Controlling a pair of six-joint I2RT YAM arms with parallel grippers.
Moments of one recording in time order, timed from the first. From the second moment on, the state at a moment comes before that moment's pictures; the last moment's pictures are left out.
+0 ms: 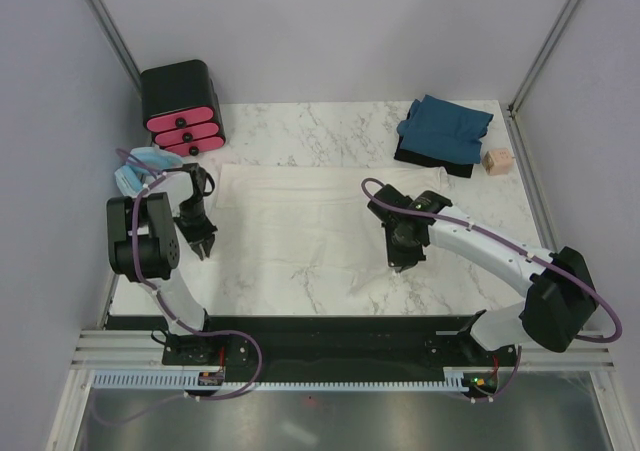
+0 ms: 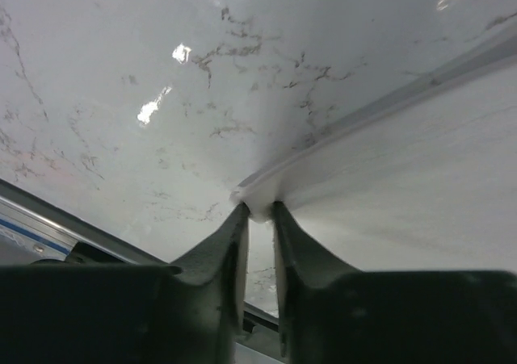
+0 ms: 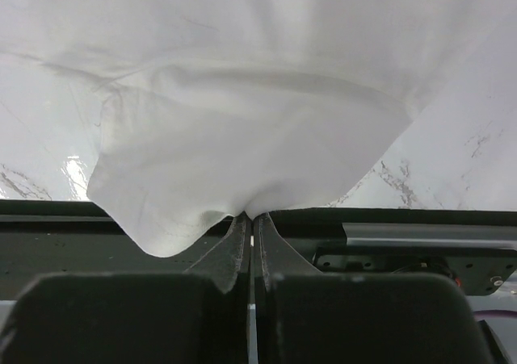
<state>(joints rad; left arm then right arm) 0.11 1.82 1.12 -0.99 -0.23 -0.56 0.74 1.41 1.08 -1.07 0.13 0.71</state>
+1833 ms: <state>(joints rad) 0.10 1.92 1.59 -0.97 -0.02 -0.46 0.40 1.85 1.74 -1.18 0.44 0.50</state>
